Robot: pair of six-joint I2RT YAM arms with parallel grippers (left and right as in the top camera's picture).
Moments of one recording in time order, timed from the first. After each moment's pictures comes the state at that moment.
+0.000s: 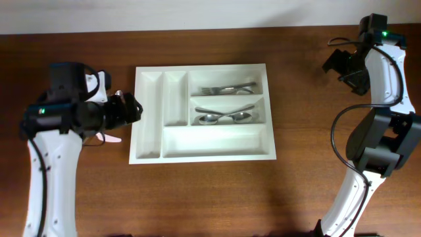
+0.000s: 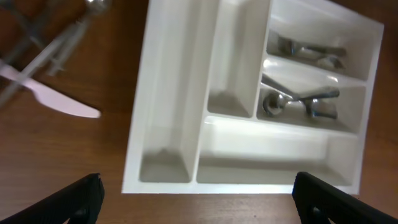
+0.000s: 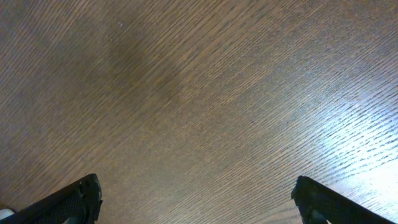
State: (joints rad) left arm 0.10 1.43 1.42 -1.14 0.28 -0.18; right arm -0.27 2.27 2.11 -1.16 0.00 0.46
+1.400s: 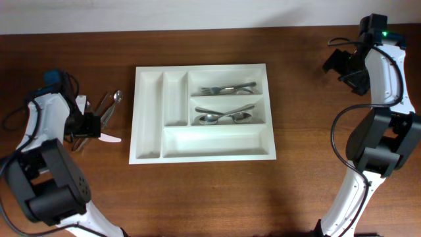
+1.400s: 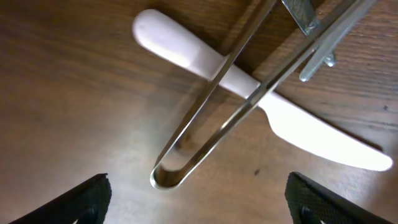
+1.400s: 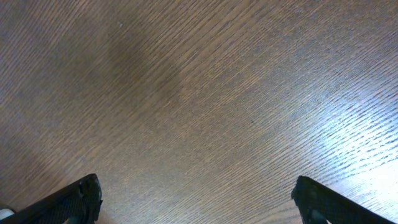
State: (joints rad) left arm 0.34 1.95 1.43 -0.98 -0.22 0.24; right arm -0.27 2.27 2.11 -1.16 0.00 0.46
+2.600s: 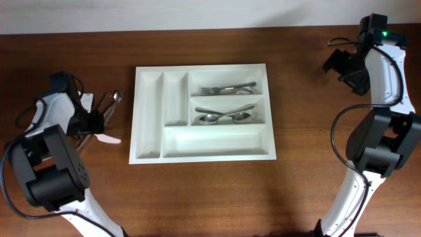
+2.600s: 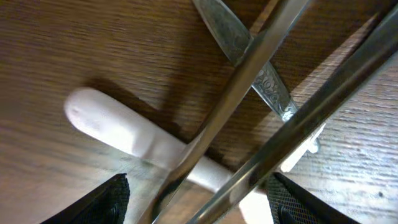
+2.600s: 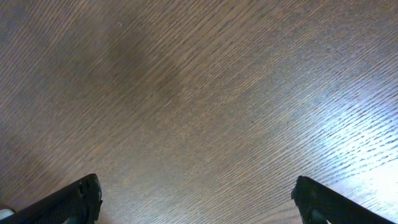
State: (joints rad) left arm 0.34 2.08 1.43 -0.83 -0.11 0.27; right arm -0.27 2.27 2.11 -1.16 0.00 0.46
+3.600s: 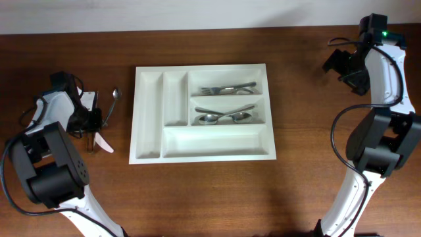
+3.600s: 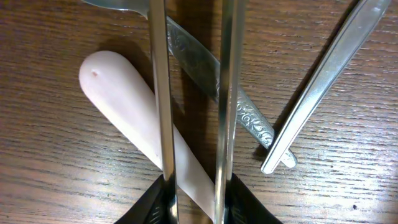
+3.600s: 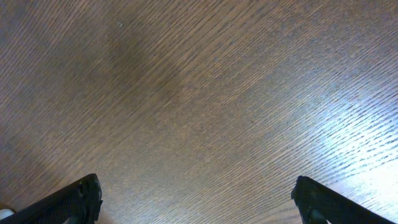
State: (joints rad) left arm 0.35 2.10 1.46 -0.83 -0.05 0.28; right arm -0.27 2.27 2.11 -1.16 0.00 0.46
